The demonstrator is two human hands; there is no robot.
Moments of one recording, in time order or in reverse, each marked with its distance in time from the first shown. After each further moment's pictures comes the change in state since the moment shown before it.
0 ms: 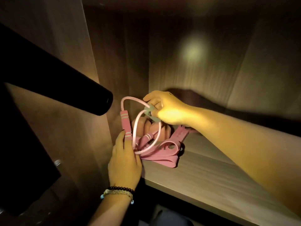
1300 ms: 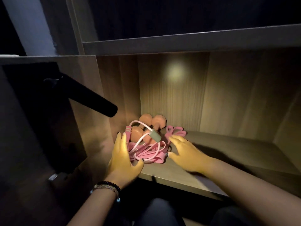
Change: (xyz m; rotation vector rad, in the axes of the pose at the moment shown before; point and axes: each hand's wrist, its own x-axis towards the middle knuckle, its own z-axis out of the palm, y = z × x) left_hand -0.027 0.025 -0.073 -0.189 -0.267 0.099; right_hand -0.153 0.036 0.018 -0.378 0.078 0.144
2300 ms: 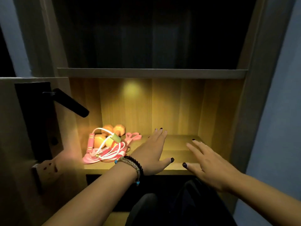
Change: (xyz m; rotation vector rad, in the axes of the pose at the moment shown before) left_hand -0.102 0.197 -0.010 0.184 -0.472 0.715; right_hand -0.279 -0.009 -0.082 -0.382 0.170 0.338
